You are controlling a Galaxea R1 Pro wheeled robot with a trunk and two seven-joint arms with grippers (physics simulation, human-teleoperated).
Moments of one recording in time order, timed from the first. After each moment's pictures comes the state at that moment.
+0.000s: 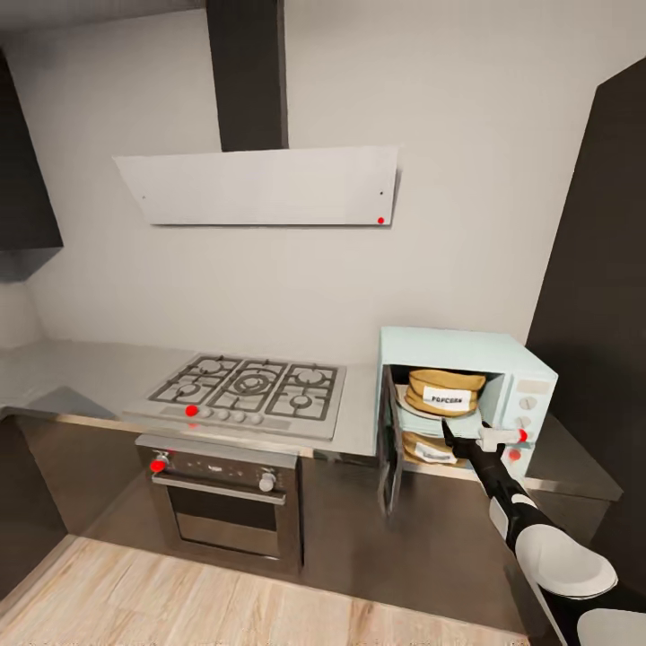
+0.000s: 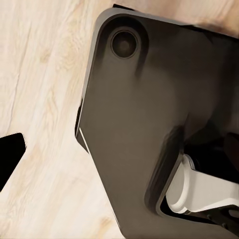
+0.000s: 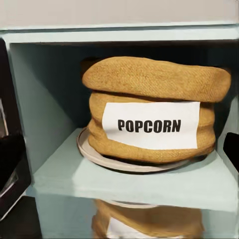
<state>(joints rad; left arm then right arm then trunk) 0.01 0.00 0.25 -0.06 0.00 0.04 0.00 -0.85 -0.08 -1.23 -0.28 0.92 -0.67 0.41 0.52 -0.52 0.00</state>
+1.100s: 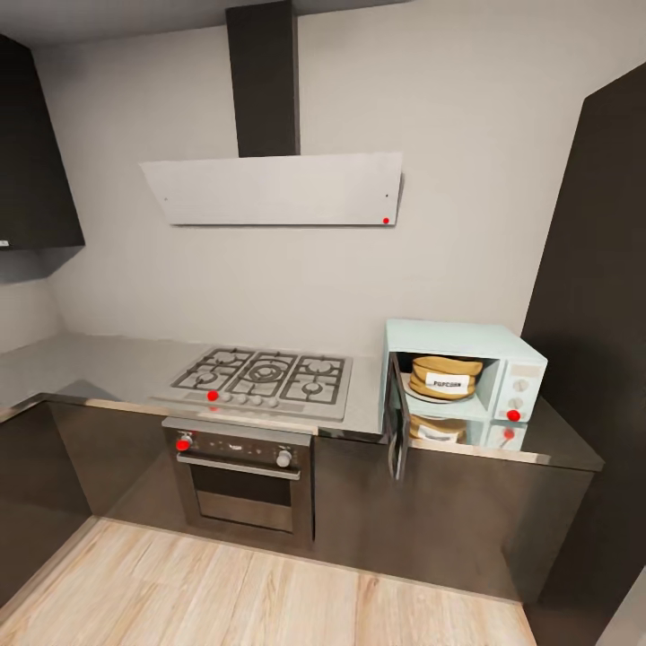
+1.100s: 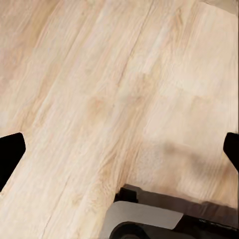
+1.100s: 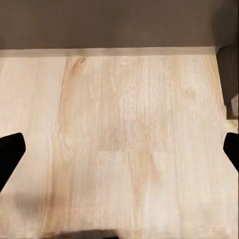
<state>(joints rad) 0.01 0.02 0.26 -0.63 0.00 0.06 0.00 -0.21 -0.14 -1.23 -0.12 0.92 -0.46 0.29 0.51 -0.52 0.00</state>
